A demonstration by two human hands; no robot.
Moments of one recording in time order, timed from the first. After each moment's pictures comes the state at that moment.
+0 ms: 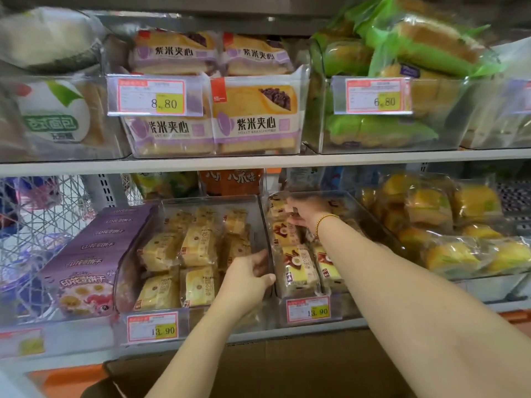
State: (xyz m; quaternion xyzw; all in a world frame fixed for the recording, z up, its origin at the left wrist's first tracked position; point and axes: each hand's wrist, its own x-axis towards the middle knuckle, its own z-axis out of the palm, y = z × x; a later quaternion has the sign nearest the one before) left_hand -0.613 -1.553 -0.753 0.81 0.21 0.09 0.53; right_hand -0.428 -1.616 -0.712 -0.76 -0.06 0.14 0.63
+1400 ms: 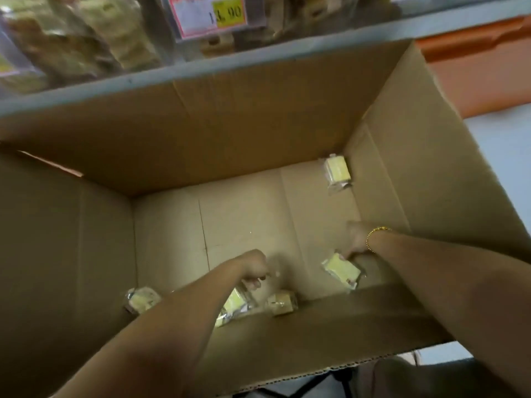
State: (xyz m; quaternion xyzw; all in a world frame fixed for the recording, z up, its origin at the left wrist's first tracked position) left_hand -0.755 -1.717 -1.094 0.74 0.23 -0.53 0.35; right_hand -0.617 -1.948 -1.091 -0.85 -0.10 0.51 -0.07
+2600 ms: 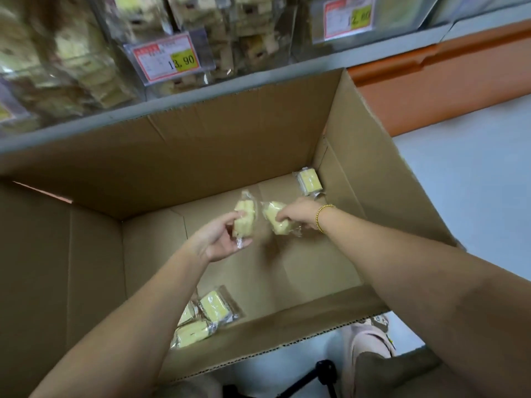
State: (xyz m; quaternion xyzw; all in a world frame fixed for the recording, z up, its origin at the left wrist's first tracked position) left_hand -0.712 -1.704 -1.010 0.37 0.45 -0.24 0.78; right_hand -0.616 -1.877 -1.000 -0.84 0.04 0.46 0.29
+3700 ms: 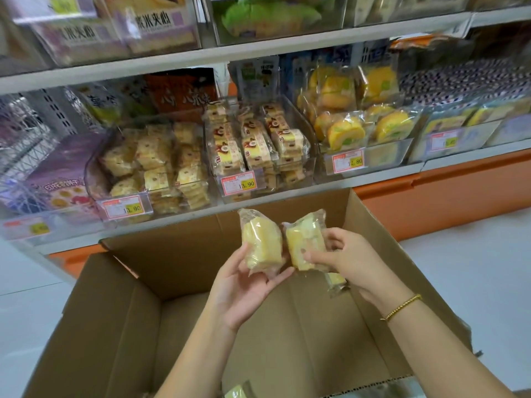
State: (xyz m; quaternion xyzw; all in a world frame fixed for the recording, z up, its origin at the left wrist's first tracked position) left_hand -0.754 -1.719 -0.845 0.23 0.11 -0.06 0.96; right_hand -0.670 -1.904 -0.818 -0.79 -0.09 0.22 0.57
